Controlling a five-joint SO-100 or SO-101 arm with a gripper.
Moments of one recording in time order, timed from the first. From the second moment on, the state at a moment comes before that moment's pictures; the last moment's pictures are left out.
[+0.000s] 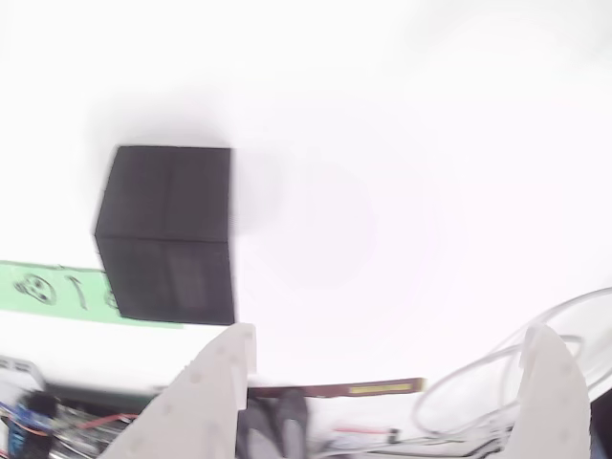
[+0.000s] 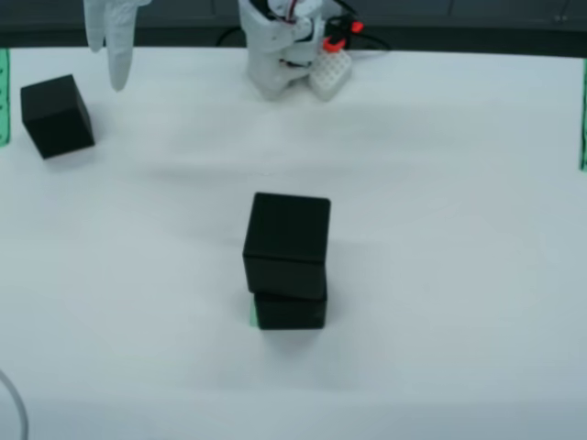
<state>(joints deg) 57.1 125.0 110.1 86.3 -88.2</state>
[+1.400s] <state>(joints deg) 72.2 99.6 119.4 49.8 -92.2</state>
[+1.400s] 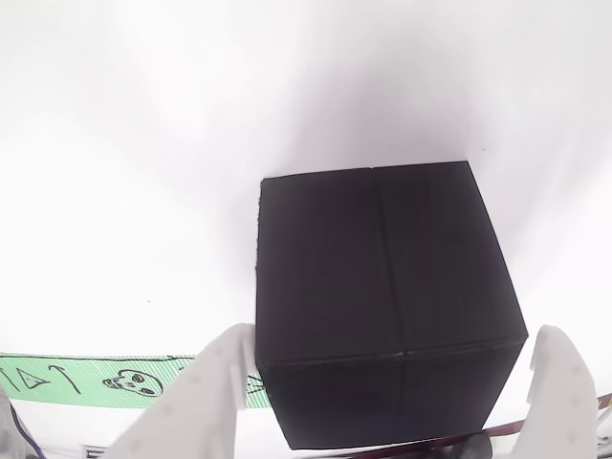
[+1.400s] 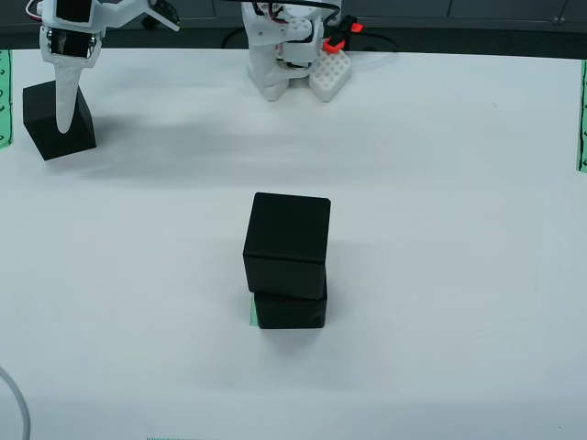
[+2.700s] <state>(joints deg) 43.2 152.9 144.9 32.3 -92.4</state>
